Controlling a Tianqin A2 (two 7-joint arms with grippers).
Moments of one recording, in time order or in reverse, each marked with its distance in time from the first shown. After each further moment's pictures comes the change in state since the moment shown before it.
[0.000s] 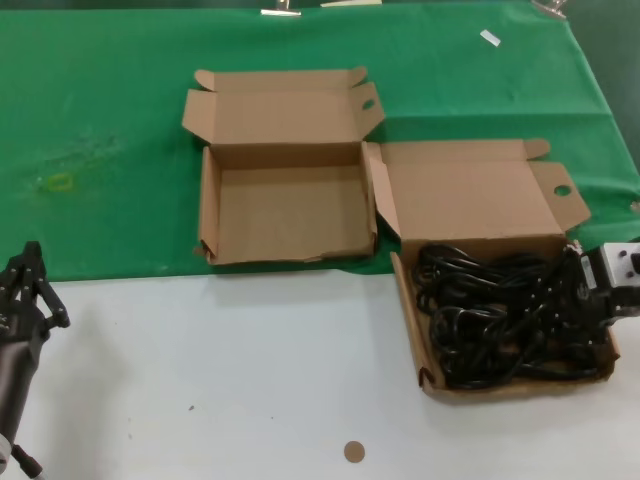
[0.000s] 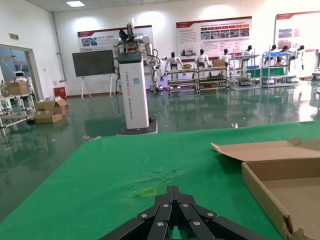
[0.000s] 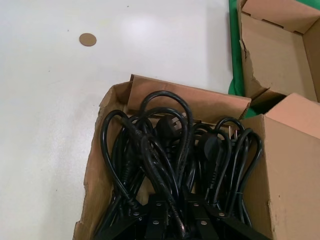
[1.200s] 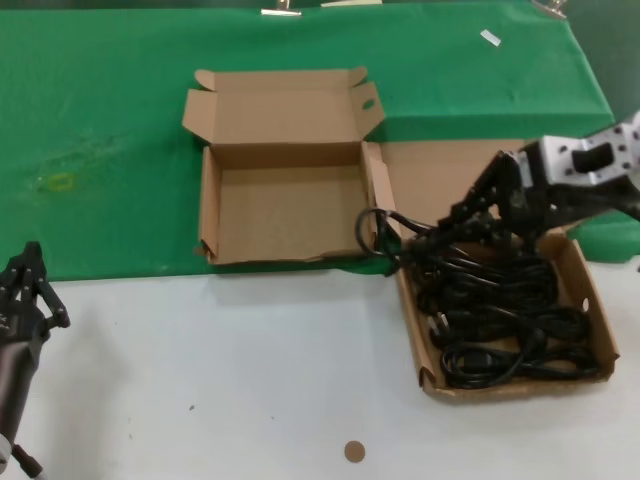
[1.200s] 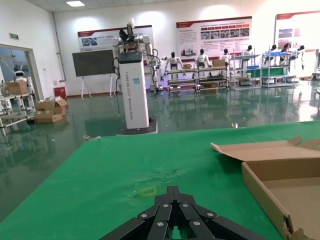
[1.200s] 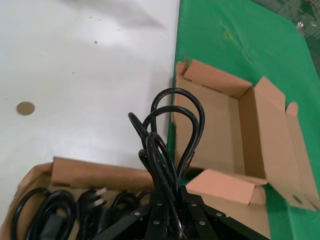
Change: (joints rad) left arm 0.000 0.000 0.000 0.000 0.000 0.000 0.000; right arm 0.236 -0.122 -0.029 0.051 -0.041 -0.081 0.153
